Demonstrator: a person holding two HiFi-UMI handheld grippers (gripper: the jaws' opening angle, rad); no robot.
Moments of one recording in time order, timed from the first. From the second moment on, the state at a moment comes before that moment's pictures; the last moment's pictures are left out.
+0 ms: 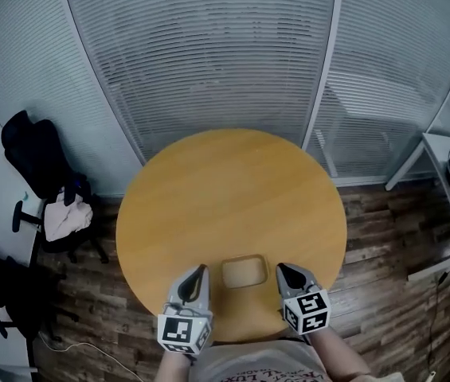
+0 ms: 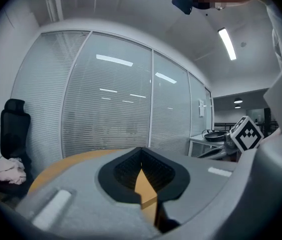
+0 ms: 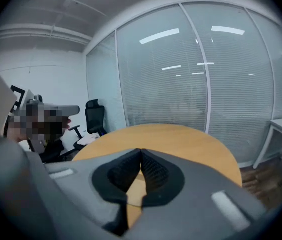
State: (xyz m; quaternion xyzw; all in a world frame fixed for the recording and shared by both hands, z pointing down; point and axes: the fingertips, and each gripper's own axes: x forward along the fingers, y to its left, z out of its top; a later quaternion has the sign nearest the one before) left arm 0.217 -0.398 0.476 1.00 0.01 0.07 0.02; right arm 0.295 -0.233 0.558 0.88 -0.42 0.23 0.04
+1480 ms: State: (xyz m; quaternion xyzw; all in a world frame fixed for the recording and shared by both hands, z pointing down) left arm 0.247 -0.471 0.573 0.99 0.02 0.15 0.06; right arm 0.341 -0.266 0.793 0.77 -0.27 0.57 0.10
